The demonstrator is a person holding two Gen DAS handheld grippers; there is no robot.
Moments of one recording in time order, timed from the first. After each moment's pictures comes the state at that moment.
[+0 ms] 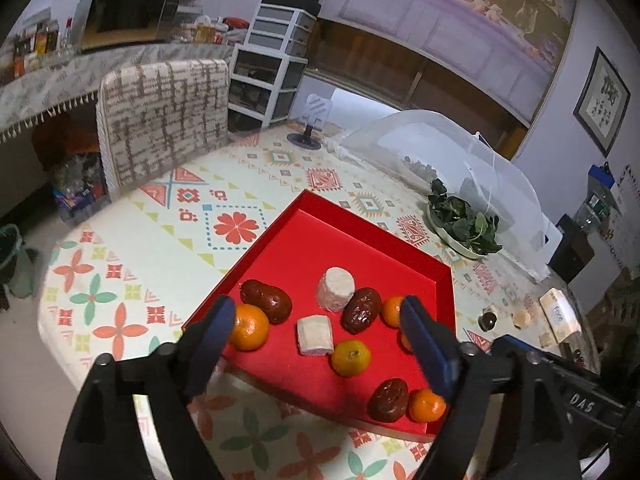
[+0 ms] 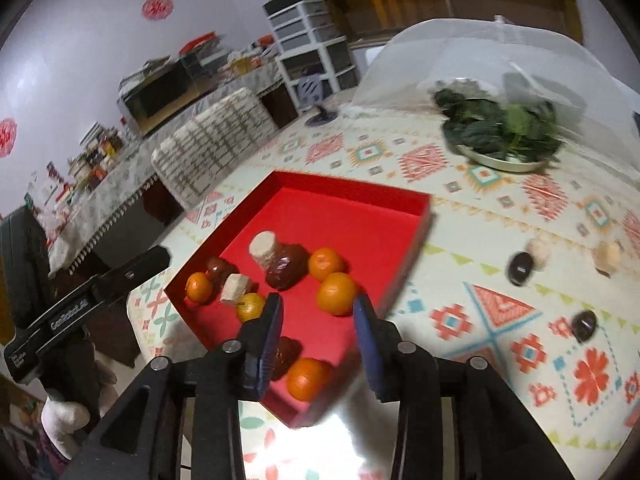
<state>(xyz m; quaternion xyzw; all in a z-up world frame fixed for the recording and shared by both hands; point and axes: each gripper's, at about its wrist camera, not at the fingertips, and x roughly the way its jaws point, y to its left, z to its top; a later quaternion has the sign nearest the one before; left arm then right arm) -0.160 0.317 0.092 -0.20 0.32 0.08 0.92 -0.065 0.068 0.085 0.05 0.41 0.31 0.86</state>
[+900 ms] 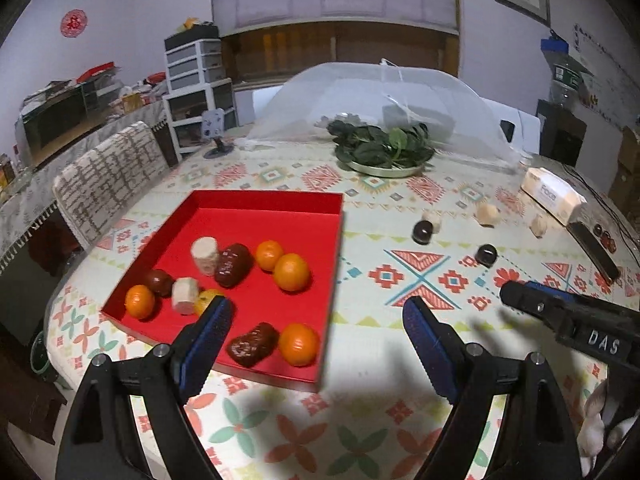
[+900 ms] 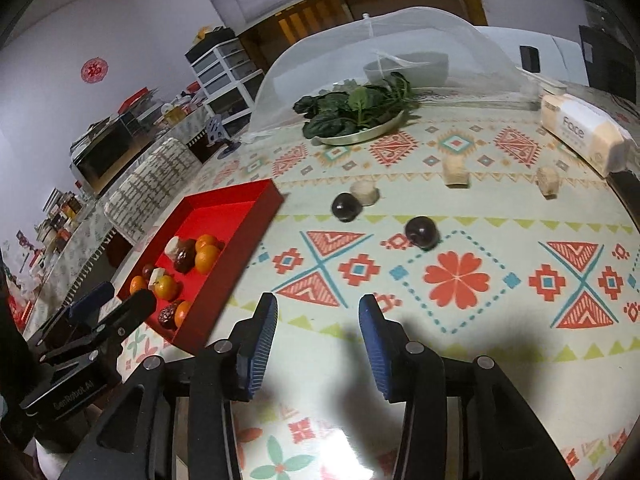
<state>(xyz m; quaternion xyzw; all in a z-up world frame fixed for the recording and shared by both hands) -0.169 0.132 0.089 0.00 0.34 0.04 0.94 -0.104 -0.082 0.055 0.13 0.40 0.21 0.88</state>
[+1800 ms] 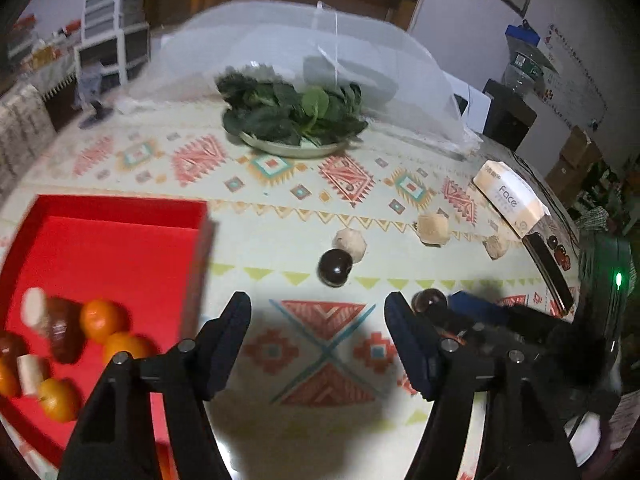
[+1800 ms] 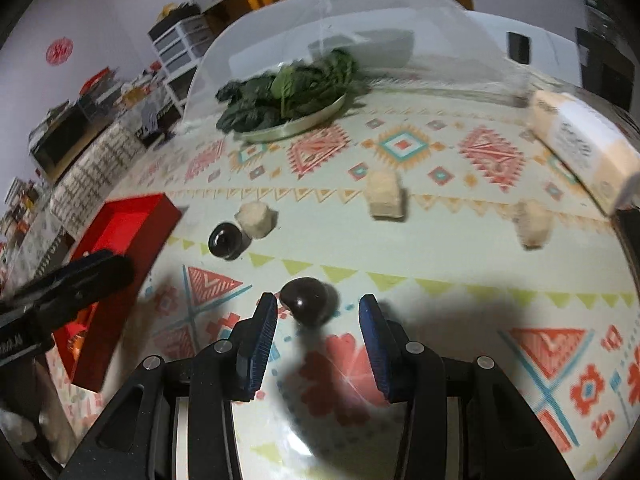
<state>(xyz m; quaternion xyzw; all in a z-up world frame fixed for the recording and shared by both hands) -0.022 0.089 0.055 -0.07 0.44 -0.12 0.89 -0.005 -0.114 0.016 0.08 0.44 0.17 0.88</state>
